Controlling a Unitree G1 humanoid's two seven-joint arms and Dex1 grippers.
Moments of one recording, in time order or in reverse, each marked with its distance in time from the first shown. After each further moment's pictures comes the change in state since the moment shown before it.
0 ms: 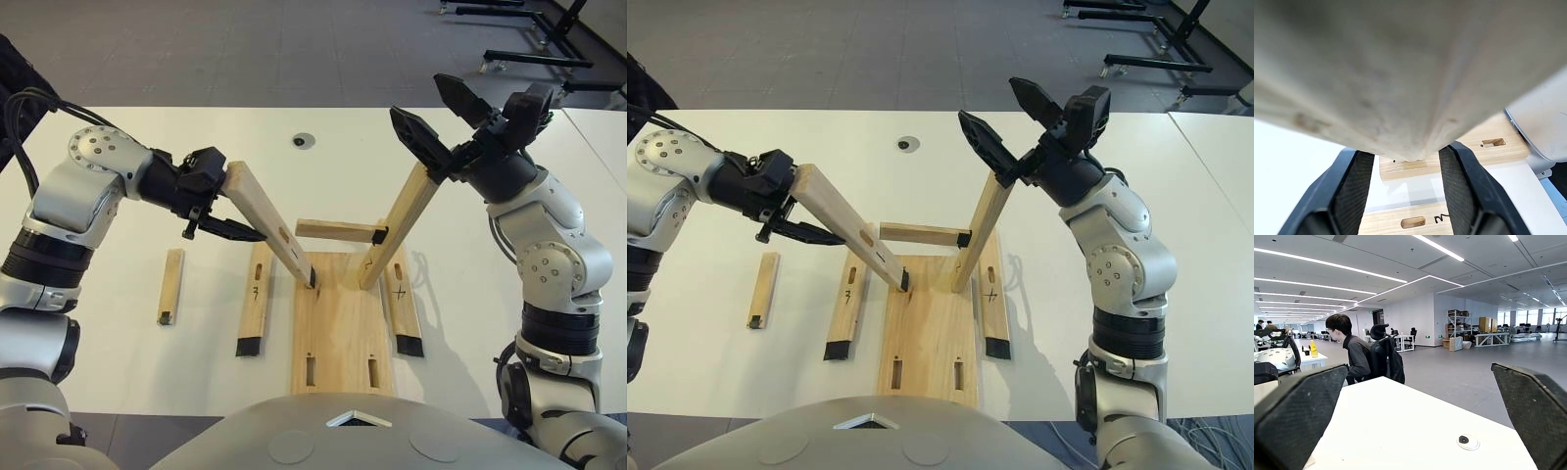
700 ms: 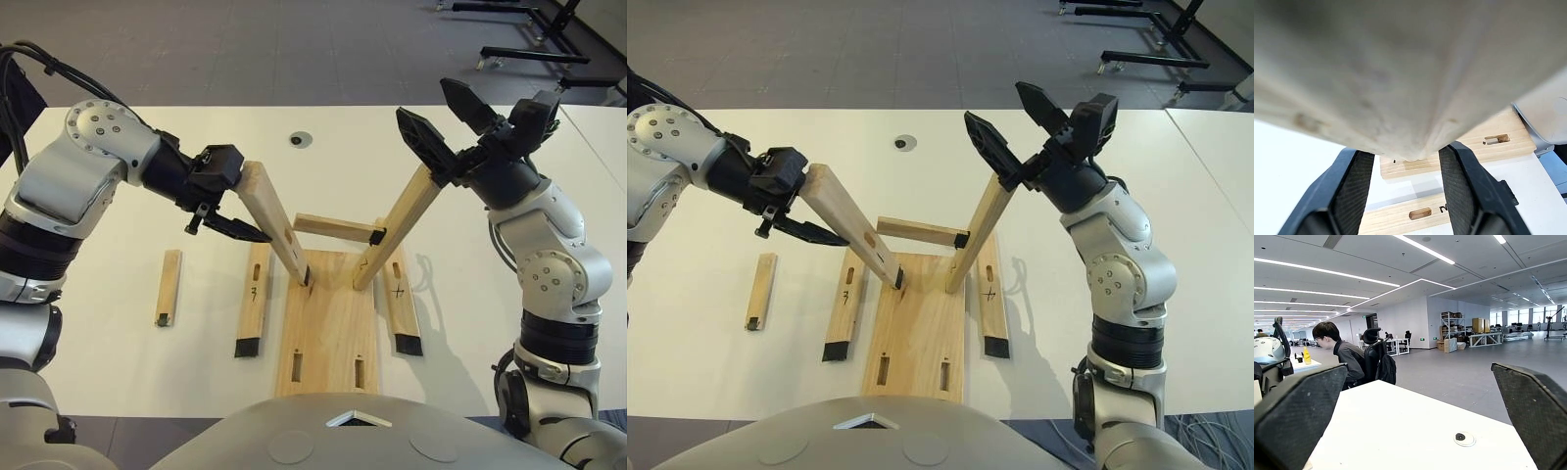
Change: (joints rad) left arm -0.085 0.074 -0.076 -0.143 0.008 0.055 0.051; right arm 0.036 0.019 -0.012 -0.032 0.008 -0.002 -0.024
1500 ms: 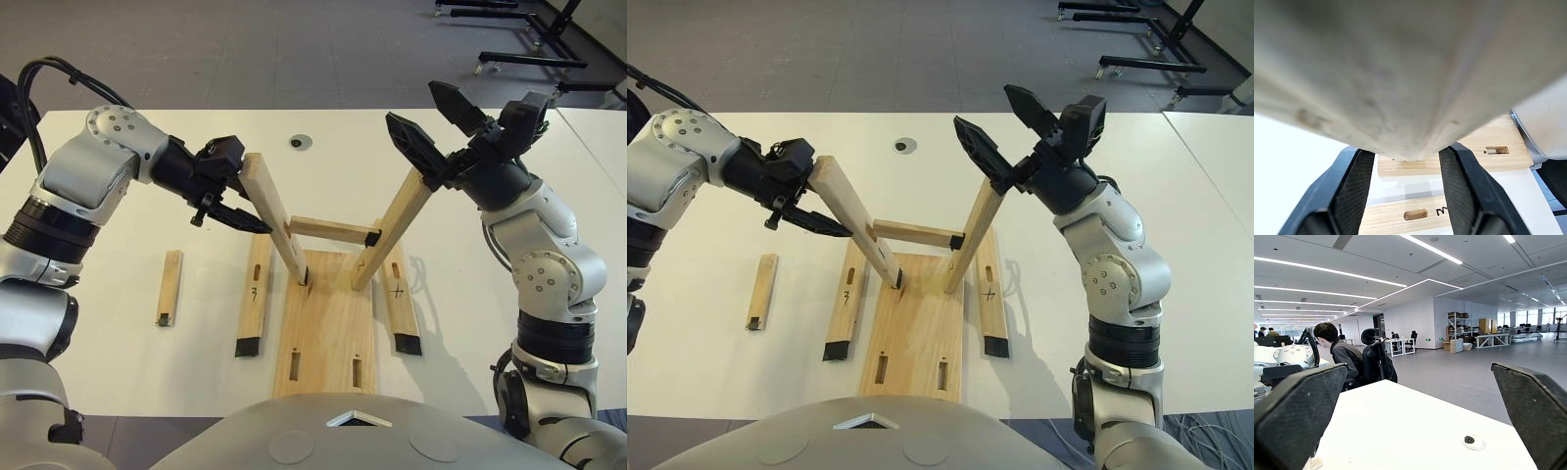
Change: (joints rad) left arm -0.062 -0.062 -0.081 0.234 -0.009 0.015 -0.032; right arm -0.003 0.000 0.033 -0.012 0.008 0.002 0.002
